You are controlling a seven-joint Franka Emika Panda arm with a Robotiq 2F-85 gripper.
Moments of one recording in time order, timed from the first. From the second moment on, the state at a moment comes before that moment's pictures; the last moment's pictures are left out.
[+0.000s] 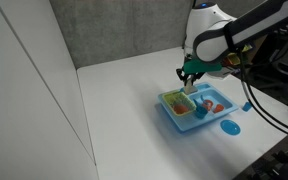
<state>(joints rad) 0.25 0.53 -0.09 -1.82 -0.17 2.34 0.82</state>
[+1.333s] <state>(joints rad) 0.25 0.60 -0.06 -1.83 -0.11 2.44 0.83</state>
